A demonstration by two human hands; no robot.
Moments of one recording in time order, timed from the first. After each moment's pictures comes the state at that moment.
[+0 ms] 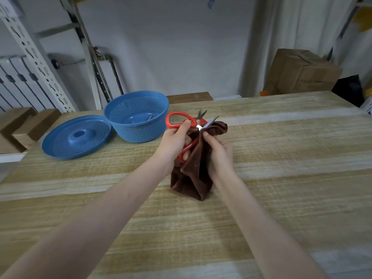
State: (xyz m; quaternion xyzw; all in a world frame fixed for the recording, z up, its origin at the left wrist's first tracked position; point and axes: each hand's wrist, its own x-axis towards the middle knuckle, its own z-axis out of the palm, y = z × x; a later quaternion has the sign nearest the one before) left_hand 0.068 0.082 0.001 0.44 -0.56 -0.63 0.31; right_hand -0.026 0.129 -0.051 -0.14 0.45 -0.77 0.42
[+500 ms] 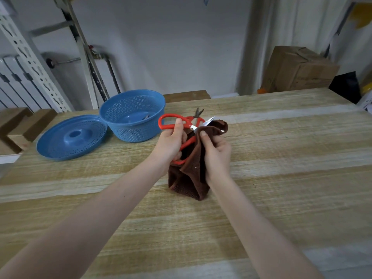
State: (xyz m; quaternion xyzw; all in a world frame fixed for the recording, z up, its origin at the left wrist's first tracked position) left_hand 0.070 0.081 -0.004 0.44 -0.62 -0.58 0.29; right_hand -0.013 0.136 -0.046 -0.18 0.51 -0.78 0.31
